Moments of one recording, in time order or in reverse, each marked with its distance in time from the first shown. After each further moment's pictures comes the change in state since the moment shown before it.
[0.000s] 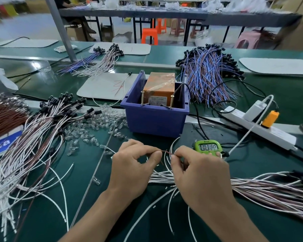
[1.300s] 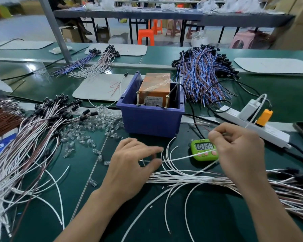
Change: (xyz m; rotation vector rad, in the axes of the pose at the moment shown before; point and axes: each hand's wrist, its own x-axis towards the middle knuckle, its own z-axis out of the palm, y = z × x) left_hand 0.007 -0.001 -0.007 0.219 -0.209 0.217; right_hand 0.034 0.067 -0.028 0.421 0.076 0.349
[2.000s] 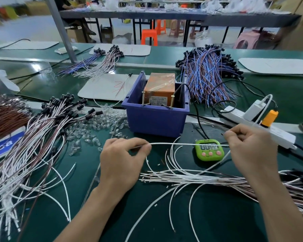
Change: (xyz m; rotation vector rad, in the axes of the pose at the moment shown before) left_hand 0.000 -0.010 -0.008 0.033 0.240 -0.257; right_hand 0.014 0.020 -0.008 -0.232 0.067 0.079
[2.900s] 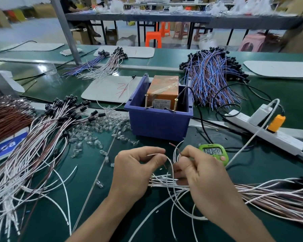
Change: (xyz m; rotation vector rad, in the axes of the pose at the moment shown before) left_hand -0.010 0.015 0.013 -0.545 -0.150 -0.212; right_hand -0.069 -0.058 0.027 0.252 -0.563 -0.065
